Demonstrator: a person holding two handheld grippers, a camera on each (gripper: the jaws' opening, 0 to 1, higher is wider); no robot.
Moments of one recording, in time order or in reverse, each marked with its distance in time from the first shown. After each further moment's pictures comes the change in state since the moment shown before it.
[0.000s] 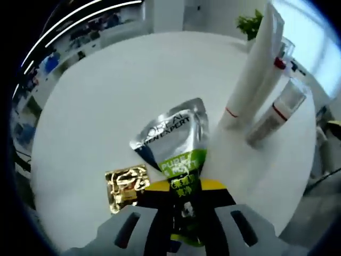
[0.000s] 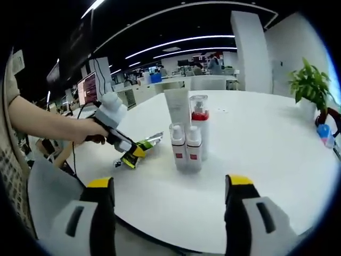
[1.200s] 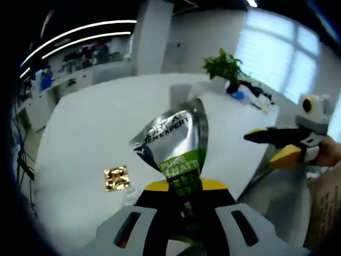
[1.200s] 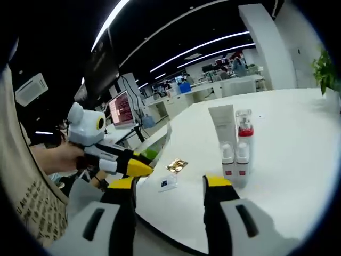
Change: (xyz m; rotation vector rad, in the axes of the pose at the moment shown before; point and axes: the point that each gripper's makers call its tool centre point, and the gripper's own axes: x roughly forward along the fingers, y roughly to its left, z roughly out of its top) left arm -0.134 -0.076 -0.007 0.168 -0.292 -0.148; right arm 0.000 0.085 0.055 0.131 -0.131 0.320
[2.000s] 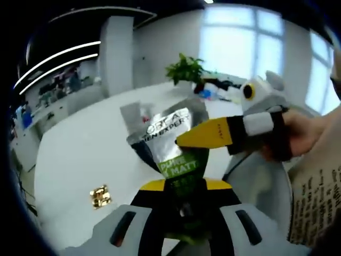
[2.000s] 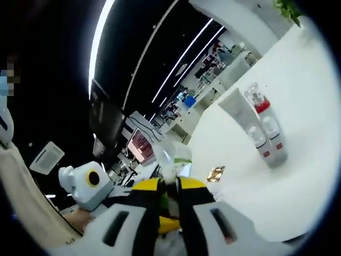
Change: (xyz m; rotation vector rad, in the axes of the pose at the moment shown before) left arm -0.018 -0.065 0.003 0.186 -0.075 -0.149; right arm 0.005 0.027 0.013 0.437 -0.176 0.131
